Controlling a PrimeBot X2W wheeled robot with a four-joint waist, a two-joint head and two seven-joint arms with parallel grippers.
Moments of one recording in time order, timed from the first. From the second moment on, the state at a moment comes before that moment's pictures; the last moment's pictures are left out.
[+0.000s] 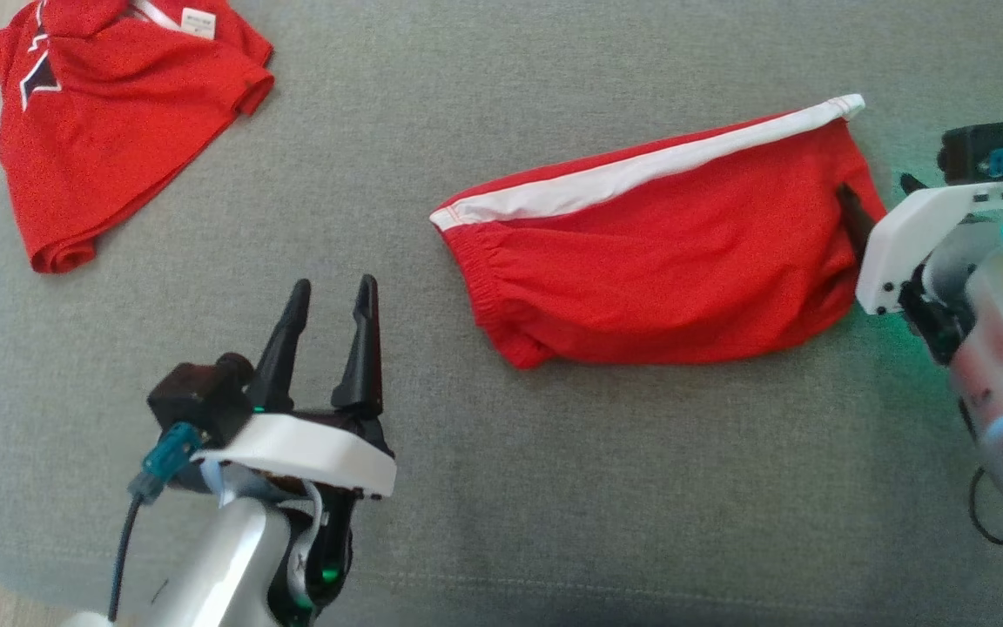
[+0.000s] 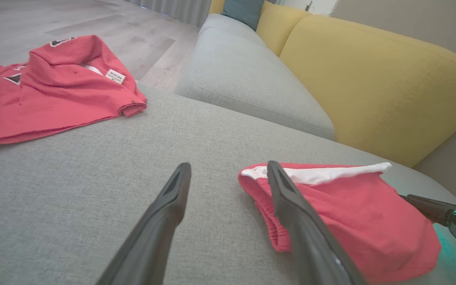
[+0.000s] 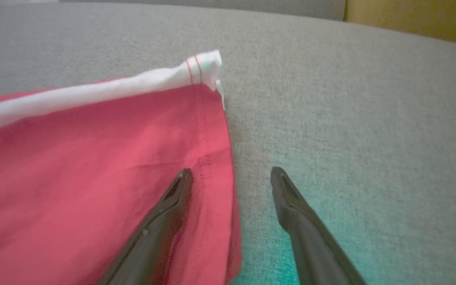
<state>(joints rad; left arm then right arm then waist) -0.19 0.18 -0.49 0.06 -0.57 0.20 -0.25 -0.89 -0.29 0.40 1.17 0.39 0.13 0.08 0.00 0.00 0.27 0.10</state>
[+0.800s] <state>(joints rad) -0.15 0.18 -0.43 0.05 -0.54 0.20 -0.25 -0.79 -0.36 0.52 1.00 0.70 0.13 0.36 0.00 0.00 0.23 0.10</state>
